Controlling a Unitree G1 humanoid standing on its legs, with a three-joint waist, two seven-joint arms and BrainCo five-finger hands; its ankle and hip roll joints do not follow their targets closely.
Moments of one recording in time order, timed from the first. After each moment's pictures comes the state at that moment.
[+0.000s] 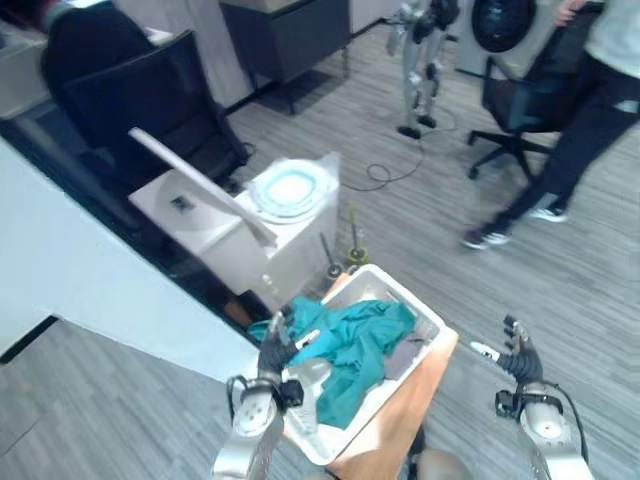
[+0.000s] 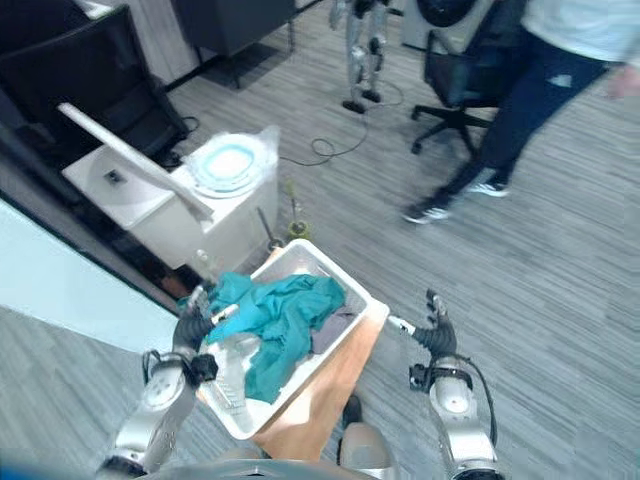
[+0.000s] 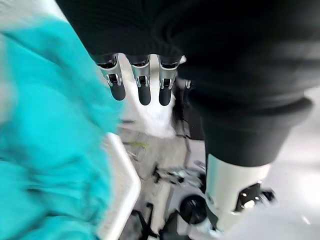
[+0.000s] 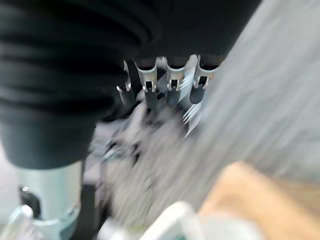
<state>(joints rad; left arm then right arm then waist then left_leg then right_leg) 0.06 0.23 -0.20 0.19 -0.36 -0.15 0.25 0.17 -0.26 0.02 0.26 0.09 -0.06 -0.25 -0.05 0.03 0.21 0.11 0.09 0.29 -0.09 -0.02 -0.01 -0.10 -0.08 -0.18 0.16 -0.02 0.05</state>
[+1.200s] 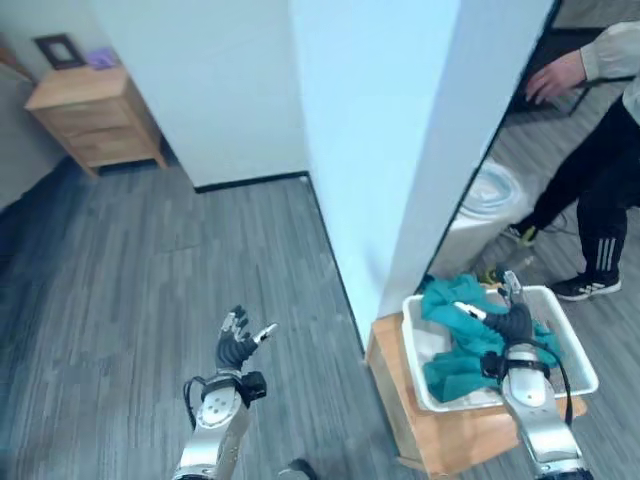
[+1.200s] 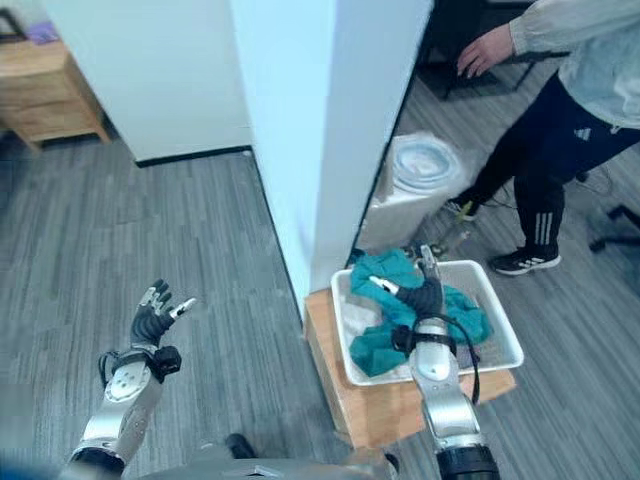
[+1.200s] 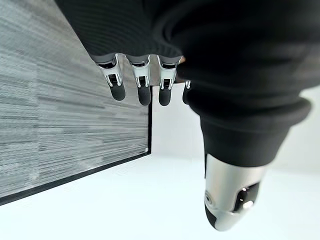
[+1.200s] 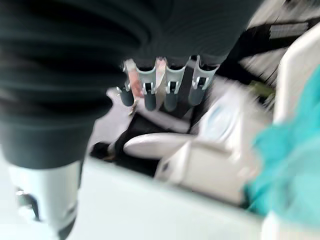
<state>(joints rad) 0.07 0.27 -0.07 0.29 -0.42 -0.12 0.25 0.01 -0.25 0.11 -0.02 -0.08 -0.06 -0.29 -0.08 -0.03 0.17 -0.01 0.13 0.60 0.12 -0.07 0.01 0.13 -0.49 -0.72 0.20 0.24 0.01</state>
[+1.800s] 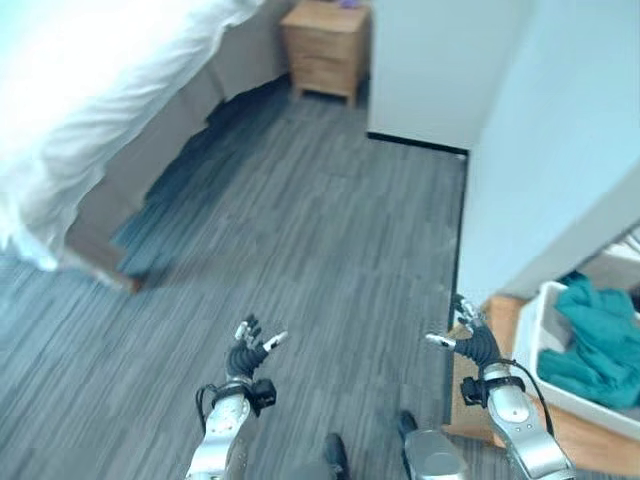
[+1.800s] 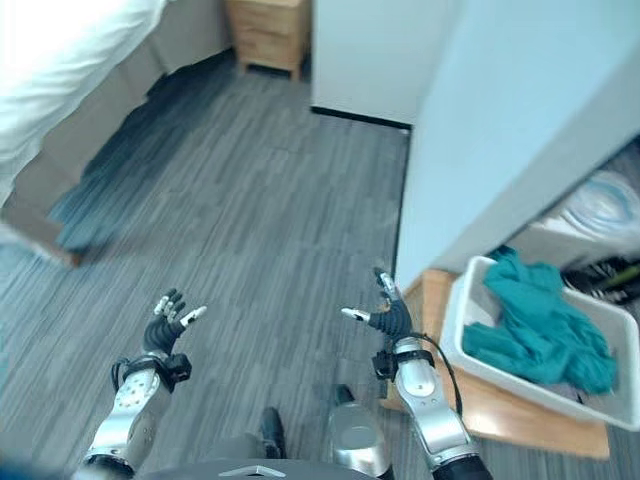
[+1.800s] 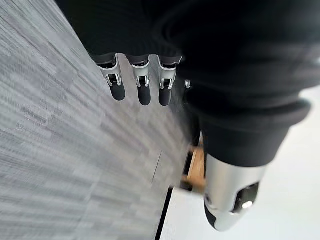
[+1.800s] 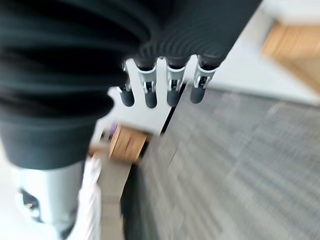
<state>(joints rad) 0.14 0.27 -0.07 0.26 -0.43 -0.10 0.22 0.07 -0.29 0.25 0.05 0.01 -0.05 -0.17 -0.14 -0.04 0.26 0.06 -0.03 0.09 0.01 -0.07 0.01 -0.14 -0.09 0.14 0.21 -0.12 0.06</state>
